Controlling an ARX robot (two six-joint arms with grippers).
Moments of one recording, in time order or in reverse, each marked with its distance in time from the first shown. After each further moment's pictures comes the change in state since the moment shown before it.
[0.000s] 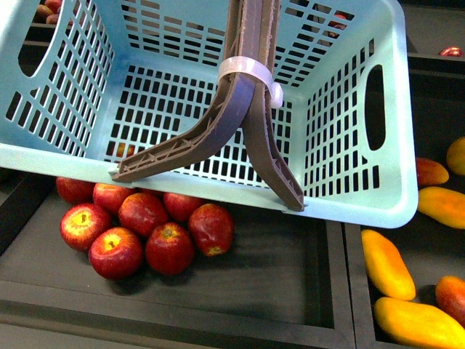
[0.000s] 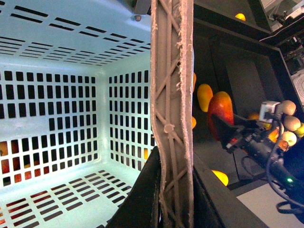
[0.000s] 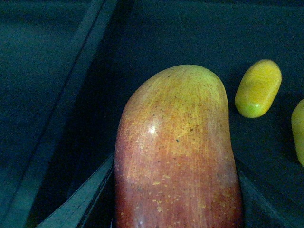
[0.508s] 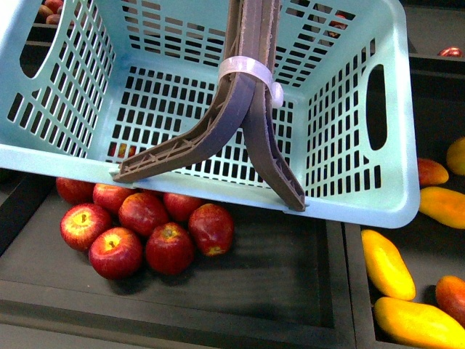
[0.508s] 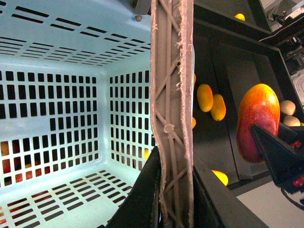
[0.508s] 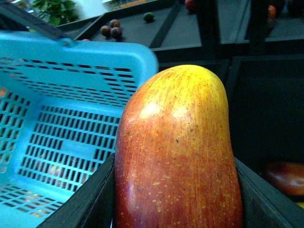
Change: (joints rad) left arm 0.000 0.000 0.000 0.000 0.000 0.000; right arm 0.148 -0.530 -0.233 -0.071 -0.177 0.237
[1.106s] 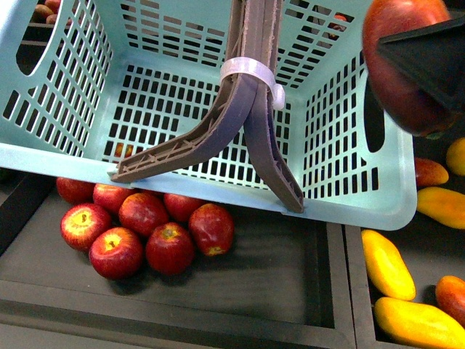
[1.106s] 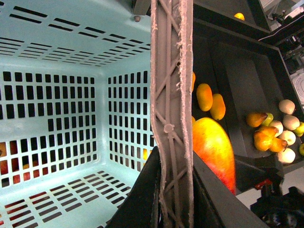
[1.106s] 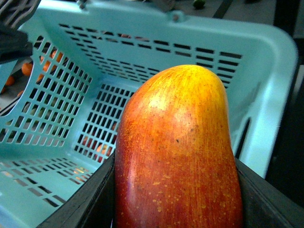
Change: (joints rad) left arm 0.000 0.000 0.000 0.000 0.000 0.000; right arm 0.398 -0.064 -0.053 -0.015 0.198 0.025
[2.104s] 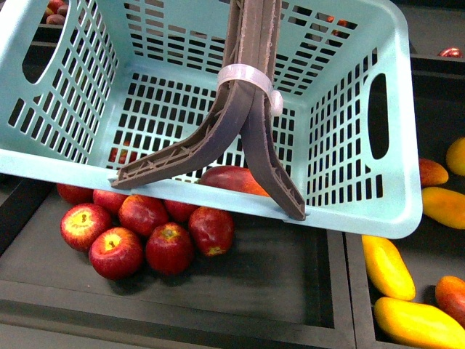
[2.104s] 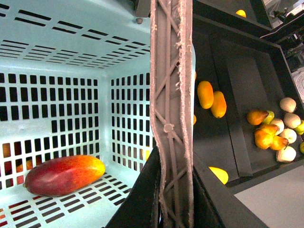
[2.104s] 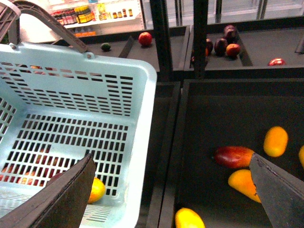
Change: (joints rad) left arm 0.000 0.000 -0.008 0.000 0.001 0.000; right arm -0.093 -0.939 -0.344 -0.455 0.406 -0.046
